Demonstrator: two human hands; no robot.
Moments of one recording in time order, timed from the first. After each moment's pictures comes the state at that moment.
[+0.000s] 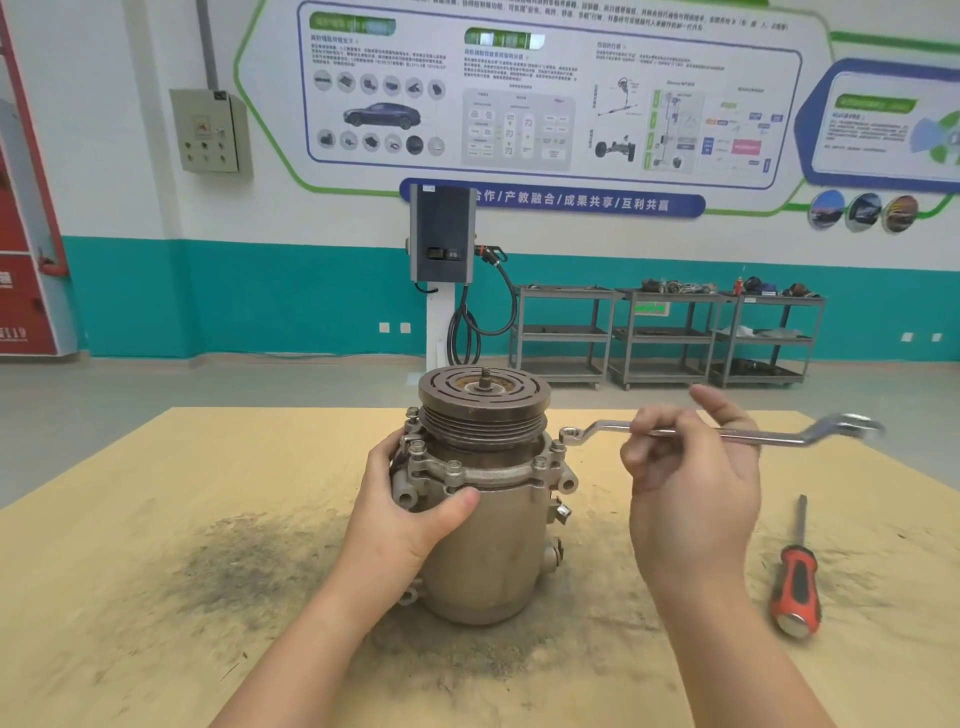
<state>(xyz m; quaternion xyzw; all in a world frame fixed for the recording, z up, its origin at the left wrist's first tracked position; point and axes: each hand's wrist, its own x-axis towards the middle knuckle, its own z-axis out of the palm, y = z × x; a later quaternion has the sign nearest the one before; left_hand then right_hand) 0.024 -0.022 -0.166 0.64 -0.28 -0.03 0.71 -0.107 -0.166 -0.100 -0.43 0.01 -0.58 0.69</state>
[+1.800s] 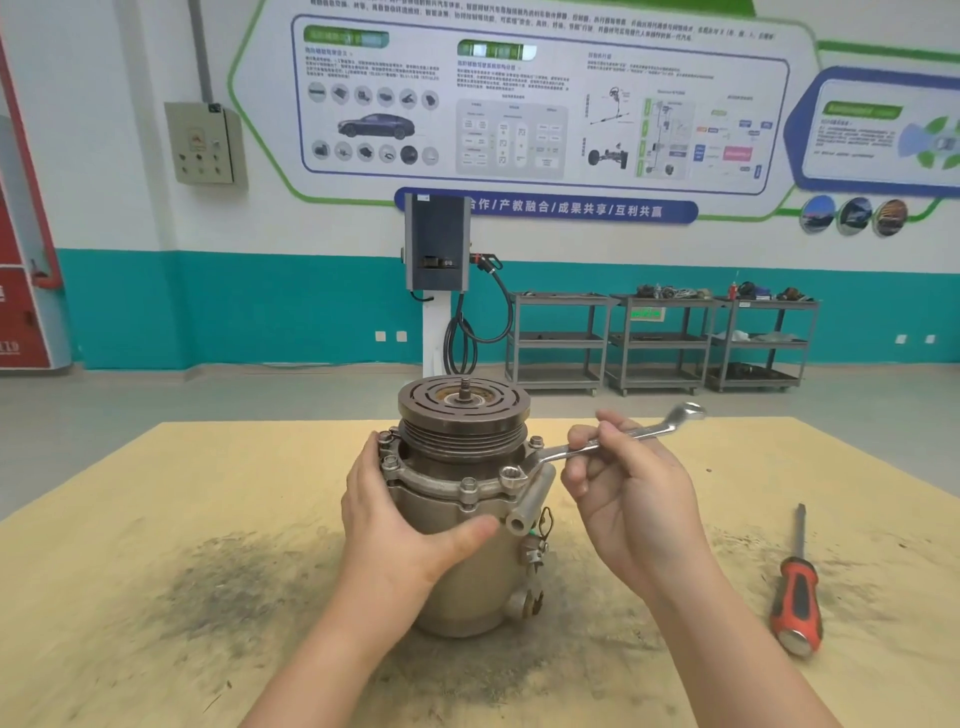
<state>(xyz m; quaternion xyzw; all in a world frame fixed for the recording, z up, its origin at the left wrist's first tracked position) 0.004 -0.024 -0.154 0.72 -0.29 0.06 0.63 -0.088 -0.181 -0.103 -0.39 -0.01 -0.35 0.85</state>
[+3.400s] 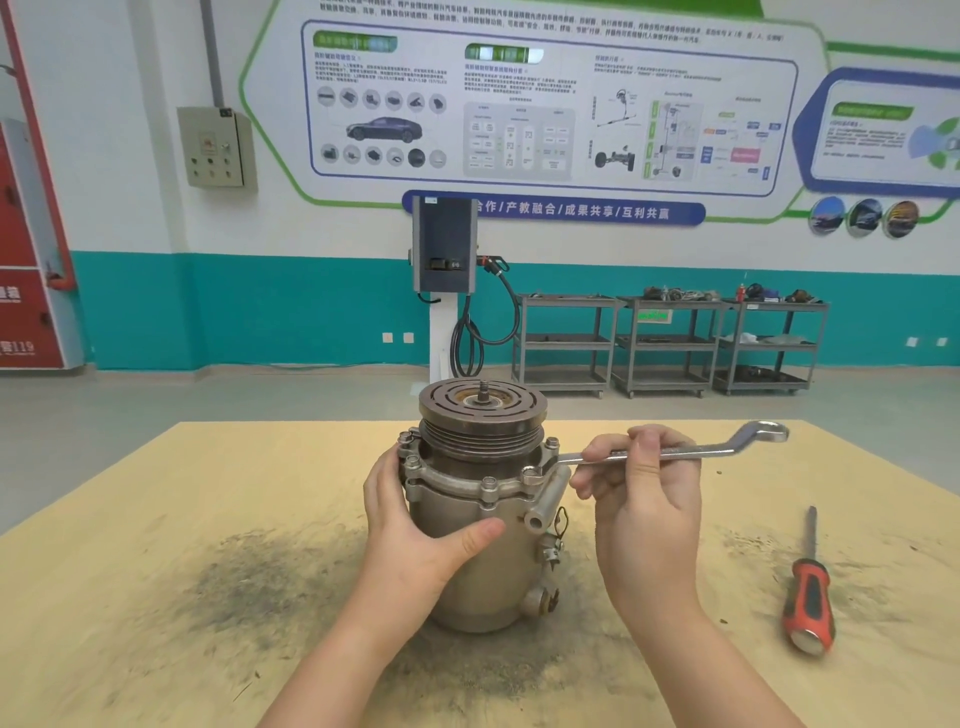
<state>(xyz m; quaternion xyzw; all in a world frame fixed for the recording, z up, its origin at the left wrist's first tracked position) 0.015 -0.022 -0.166 0.68 -0.32 0.04 0.66 -0.080 -0.166 -0.124 -0.47 -0.04 -0.52 0.71</state>
